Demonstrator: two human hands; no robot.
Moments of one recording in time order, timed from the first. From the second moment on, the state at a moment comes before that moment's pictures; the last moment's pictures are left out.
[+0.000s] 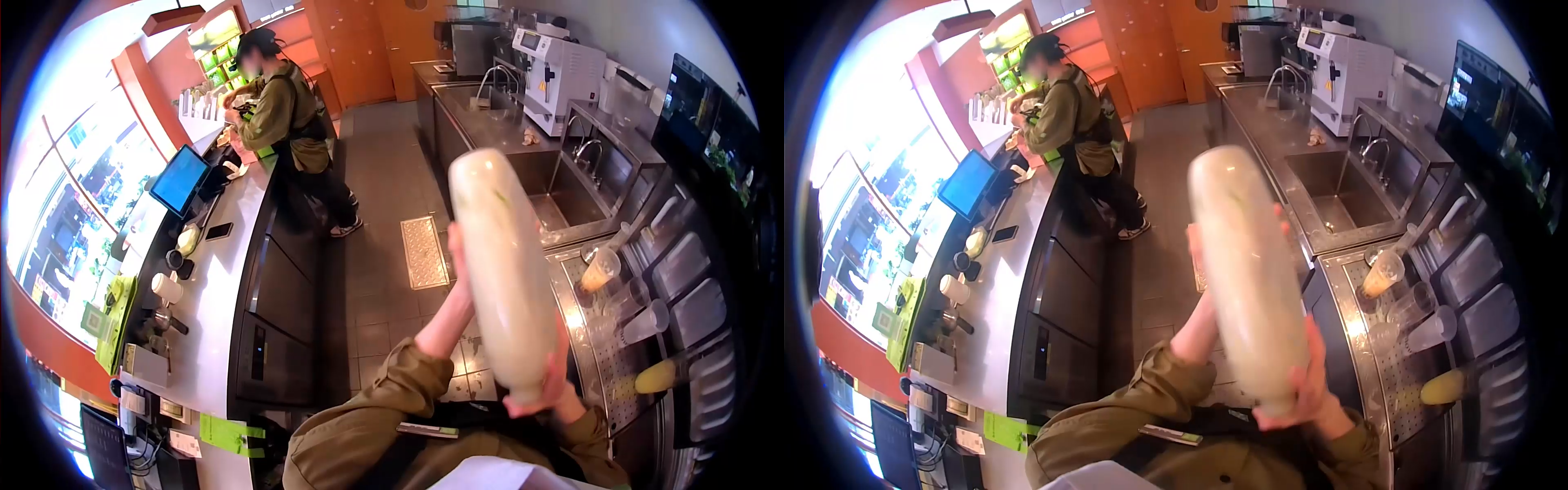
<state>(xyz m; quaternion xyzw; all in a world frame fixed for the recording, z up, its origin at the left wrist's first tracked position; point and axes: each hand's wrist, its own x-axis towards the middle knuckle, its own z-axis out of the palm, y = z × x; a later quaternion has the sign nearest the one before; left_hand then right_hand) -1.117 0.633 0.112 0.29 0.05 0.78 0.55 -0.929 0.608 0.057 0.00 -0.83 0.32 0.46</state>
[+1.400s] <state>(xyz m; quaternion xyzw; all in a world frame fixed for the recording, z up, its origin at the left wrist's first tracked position) -0.985 0.586 -0.093 0.63 0.33 0.34 0.61 -0.589 0.604 -0.137 -0.76 -0.65 -0.02 0.05</state>
